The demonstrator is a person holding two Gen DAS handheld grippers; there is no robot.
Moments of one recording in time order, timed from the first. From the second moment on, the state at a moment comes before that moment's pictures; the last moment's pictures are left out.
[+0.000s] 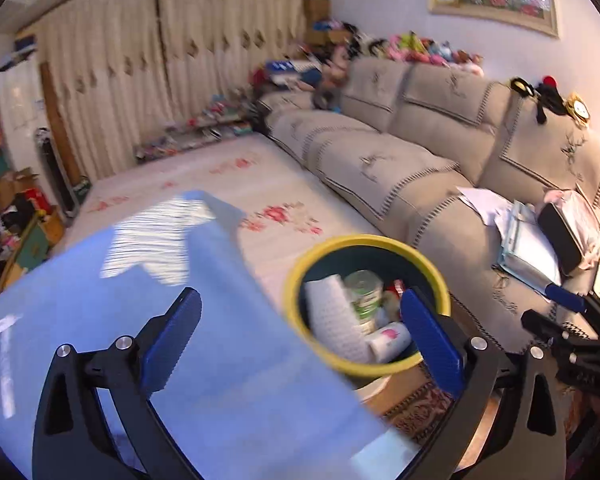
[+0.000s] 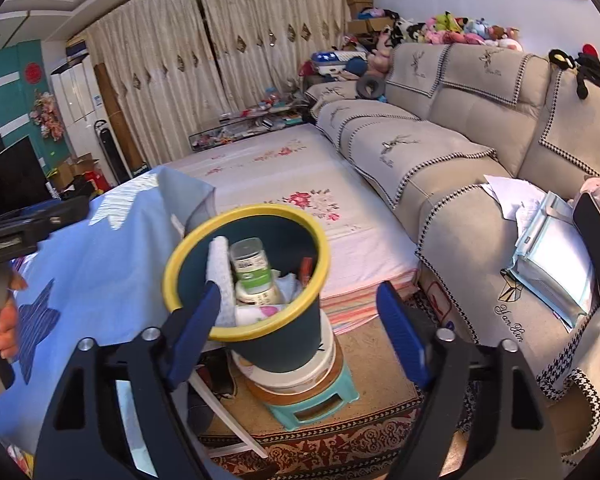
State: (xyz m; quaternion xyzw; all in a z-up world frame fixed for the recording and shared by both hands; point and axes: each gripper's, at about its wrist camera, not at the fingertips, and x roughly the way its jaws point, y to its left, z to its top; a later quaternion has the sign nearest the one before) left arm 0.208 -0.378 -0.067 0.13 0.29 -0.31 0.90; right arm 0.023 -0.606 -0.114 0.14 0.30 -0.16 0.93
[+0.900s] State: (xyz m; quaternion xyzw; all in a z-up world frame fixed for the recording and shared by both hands) left arm 0.084 -0.045 -0.043 -0.02 0.22 -0.01 0.98; right arm 0.012 -0.446 -0.045 0.06 0.26 -0.06 0.96
